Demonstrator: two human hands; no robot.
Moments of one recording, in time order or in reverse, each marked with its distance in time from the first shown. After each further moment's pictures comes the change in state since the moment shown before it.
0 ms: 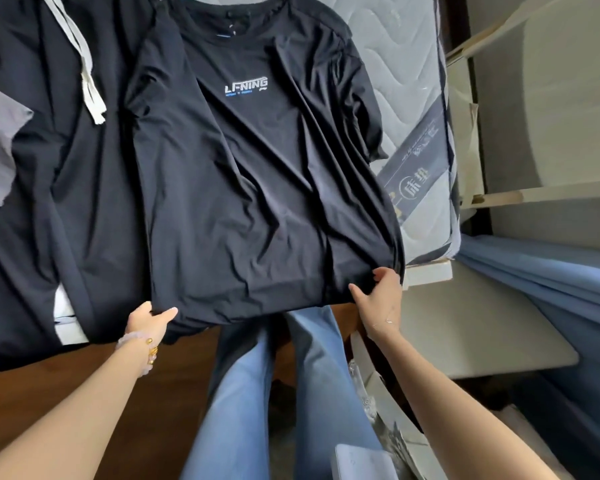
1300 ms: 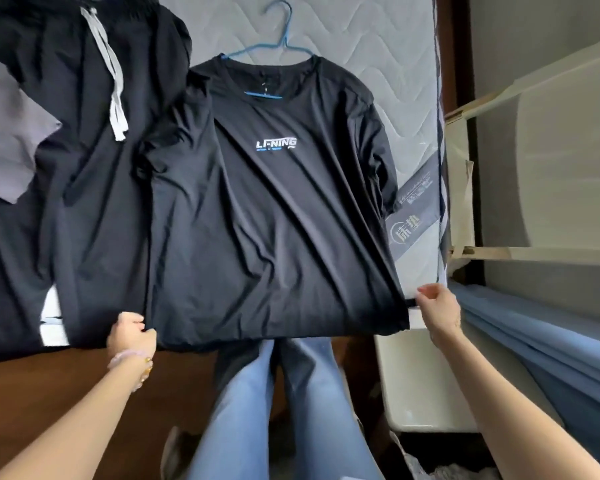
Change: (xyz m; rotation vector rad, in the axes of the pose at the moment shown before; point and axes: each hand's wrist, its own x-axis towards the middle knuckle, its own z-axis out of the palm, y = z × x) left_hand -0.020 0.005 0.015 0.043 0.317 0.033; right_hand 0.100 0.028 -0.099 0.058 0.005 0.142
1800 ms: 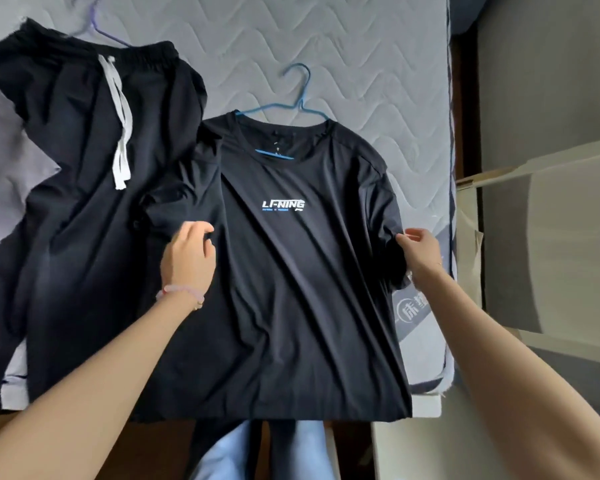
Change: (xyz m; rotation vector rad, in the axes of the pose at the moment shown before) left_hand 0.032 0.228 0.000 -0.018 0.192 0.731; right_hand 0.089 -0.218 0.009 0.212 -0.070 -0.159
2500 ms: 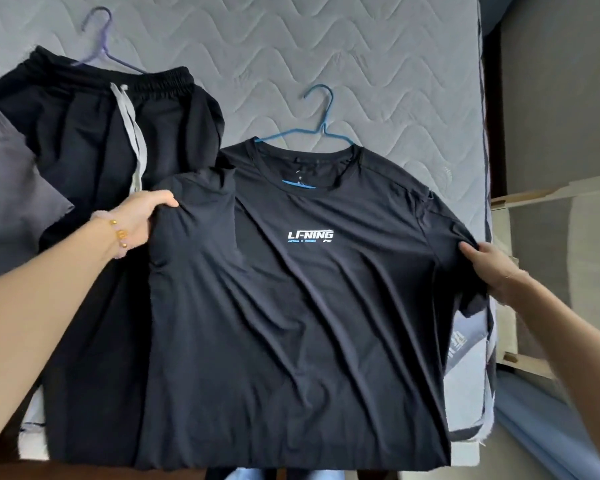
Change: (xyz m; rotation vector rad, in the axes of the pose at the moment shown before) left_hand 0.167 -0.049 -0.068 -0.741 -0.494 -0.605; right_hand 0.067 -0.016 -0.040 -0.212 -0.105 0.042
